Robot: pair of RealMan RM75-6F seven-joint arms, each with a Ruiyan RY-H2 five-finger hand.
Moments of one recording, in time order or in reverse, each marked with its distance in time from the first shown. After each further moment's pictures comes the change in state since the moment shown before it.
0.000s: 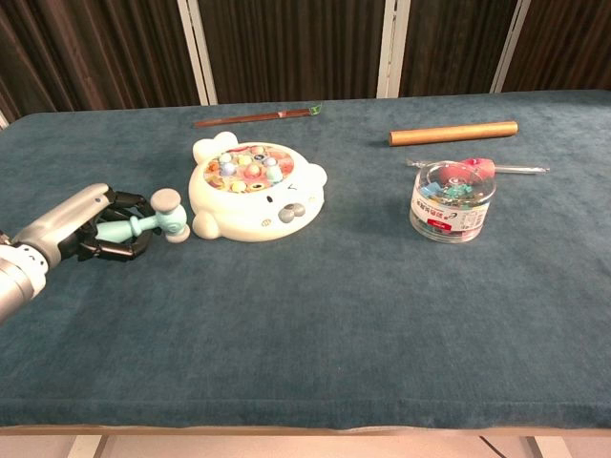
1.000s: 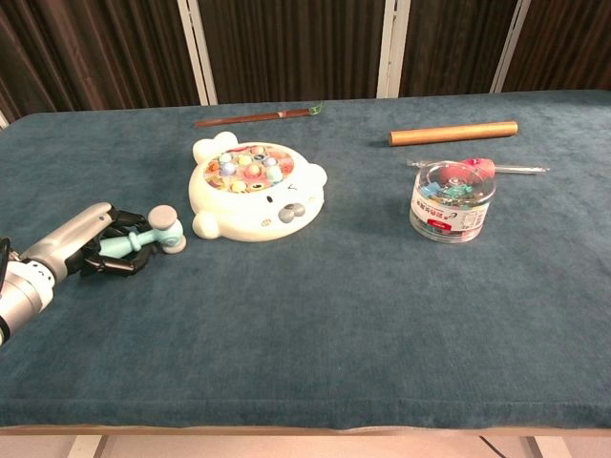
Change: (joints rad) left arm 0.011 -0.073 -0.024 0.149 0.019 -0.066 -0.041; right arm 0.001 0.004 -0.001 -0.003 0.002 0.001 0.005
